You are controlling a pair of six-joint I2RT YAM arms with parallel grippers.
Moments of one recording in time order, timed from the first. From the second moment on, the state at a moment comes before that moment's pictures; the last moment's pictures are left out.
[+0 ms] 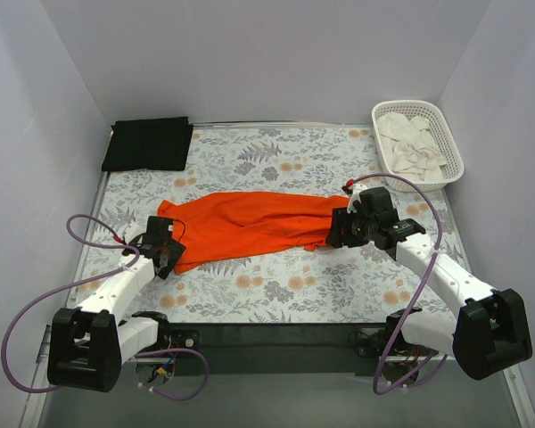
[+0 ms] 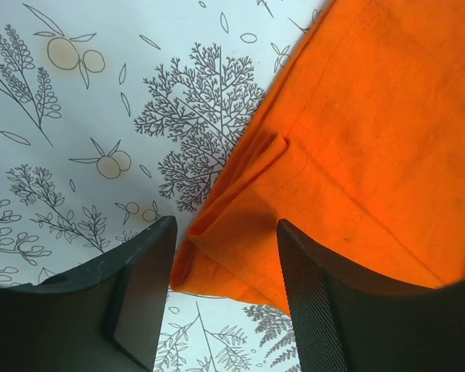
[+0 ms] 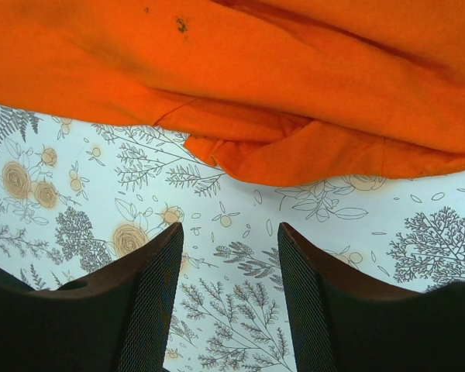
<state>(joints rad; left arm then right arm) -0.13 1.08 0.49 -0.50 -0.33 -1.11 0.39 1.15 0.72 -0.41 -0.25 0.25</state>
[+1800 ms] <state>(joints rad) -0.13 0.96 0.70 -0.67 -0.36 -0.90 0.31 1.37 0.59 -0.09 -0.23 0.54</state>
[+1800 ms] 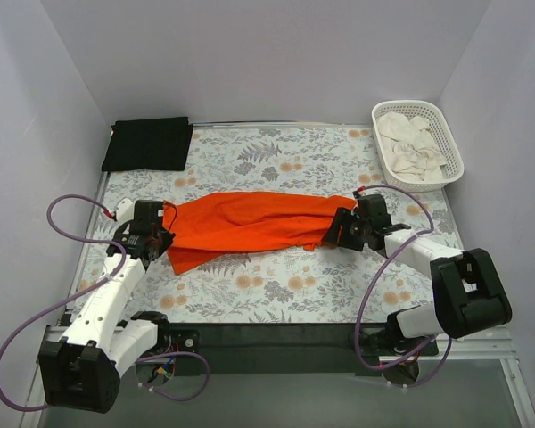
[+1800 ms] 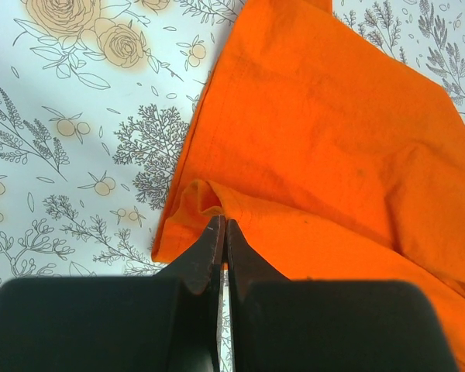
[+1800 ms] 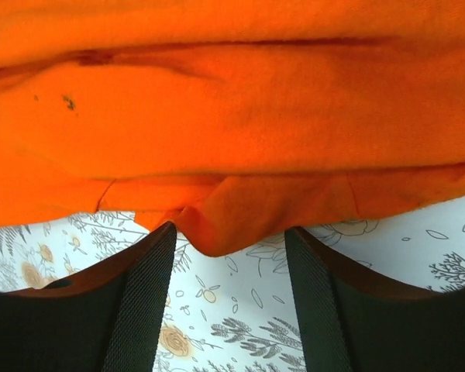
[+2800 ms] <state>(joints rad) -0.14 1.00 0.78 -0.66 -0.33 -0.80 0.18 1.34 0.84 -0.64 -0.15 0.32</state>
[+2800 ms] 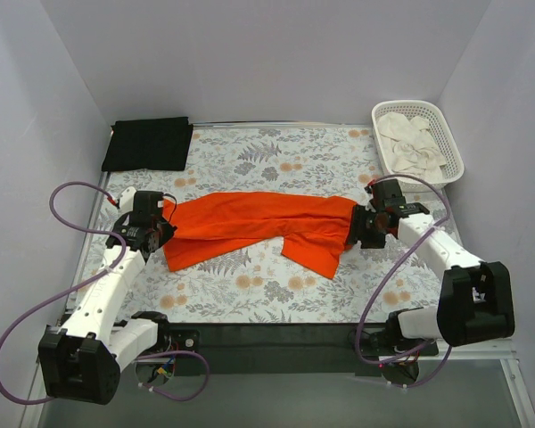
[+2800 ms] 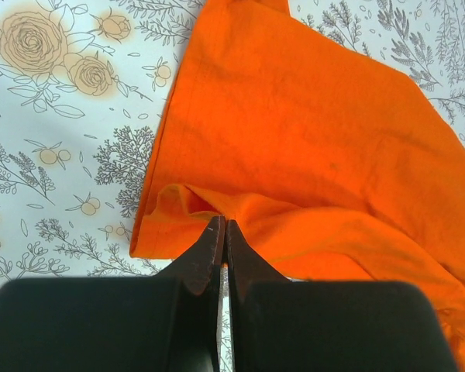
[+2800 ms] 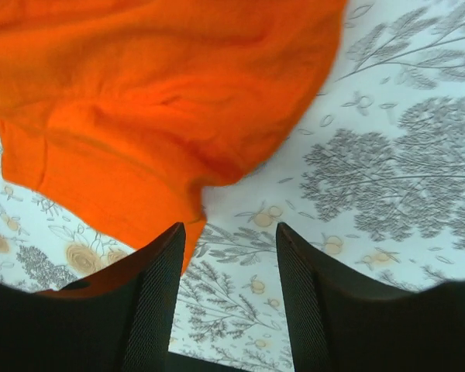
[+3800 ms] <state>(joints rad) -0.14 0.98 0.76 -0.65 -0.31 -0.80 0.69 1.48 0.79 -0.60 0.14 0.58</state>
